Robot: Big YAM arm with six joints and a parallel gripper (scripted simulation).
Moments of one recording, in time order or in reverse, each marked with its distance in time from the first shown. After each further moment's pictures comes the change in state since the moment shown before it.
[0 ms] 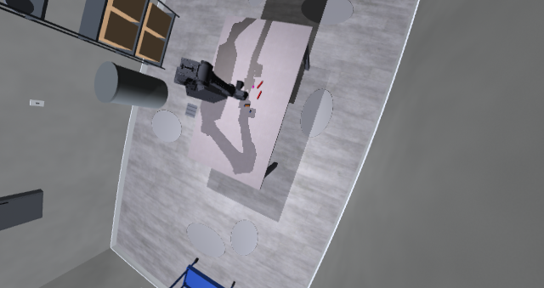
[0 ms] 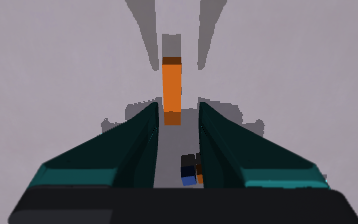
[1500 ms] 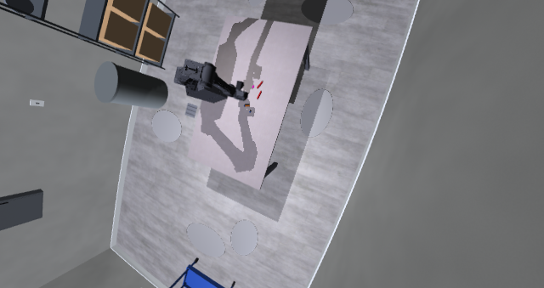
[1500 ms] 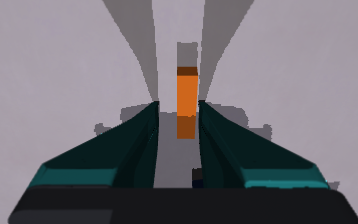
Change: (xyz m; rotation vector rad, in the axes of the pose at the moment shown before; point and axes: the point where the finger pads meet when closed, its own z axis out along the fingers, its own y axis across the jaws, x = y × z) arm 0.000 0.008 0.012 -0.013 0.000 0.000
